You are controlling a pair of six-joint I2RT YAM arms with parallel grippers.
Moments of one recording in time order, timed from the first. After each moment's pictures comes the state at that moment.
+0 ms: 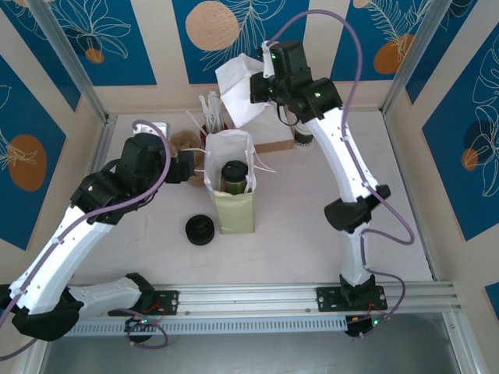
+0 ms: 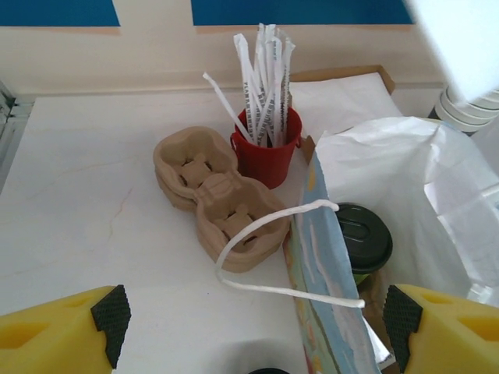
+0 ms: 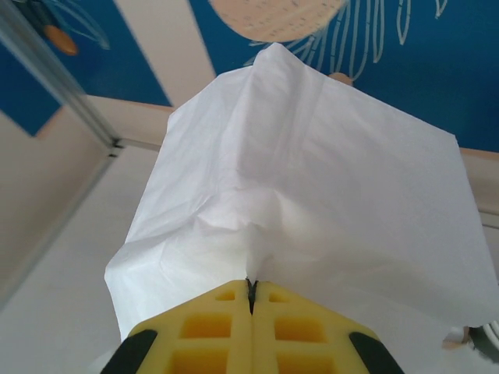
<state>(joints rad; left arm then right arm) -0.67 1.10 1.49 -1.01 -0.45 -0.39 0.56 2.03 2.64 -1.09 0.04 0.26</state>
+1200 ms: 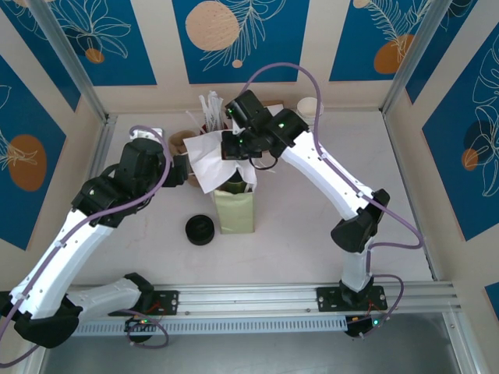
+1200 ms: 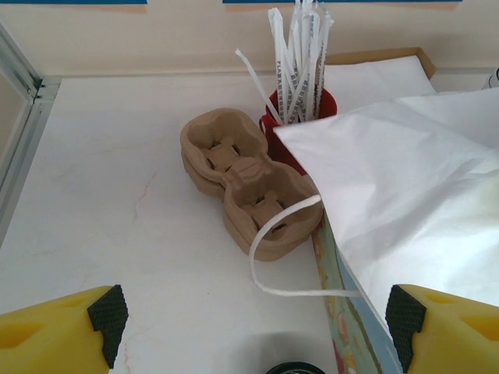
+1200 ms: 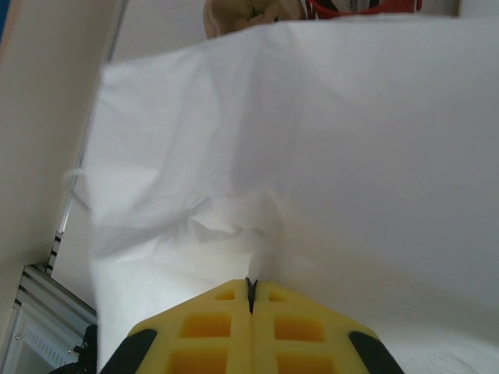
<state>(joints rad) -0.61 1.05 1.39 -0.98 -0.44 -0.37 0.81 1.90 2.19 -1.18 -0.07 0.61</state>
